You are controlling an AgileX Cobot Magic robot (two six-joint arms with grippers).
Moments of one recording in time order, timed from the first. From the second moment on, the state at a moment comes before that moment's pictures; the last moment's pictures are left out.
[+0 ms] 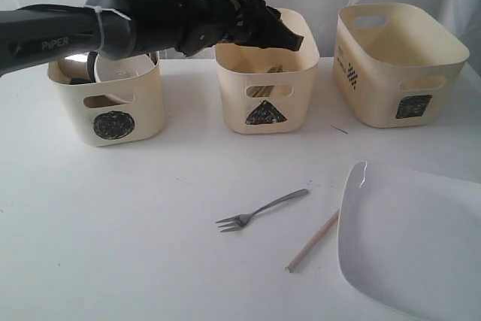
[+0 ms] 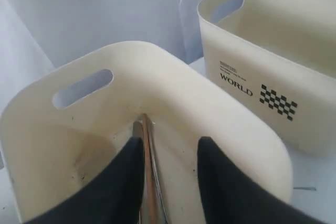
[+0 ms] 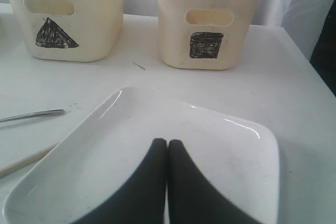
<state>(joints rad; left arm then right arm) -0.69 2.11 -1.84 0.44 0.19 -0.34 -0.01 0.01 -0.01 -0.13 0.35 0.11</state>
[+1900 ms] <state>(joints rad) -0.79 2.16 -1.80 -0.31 1.13 0.58 -0.01 0.01 -0.01 -0.13 0.35 0.11</state>
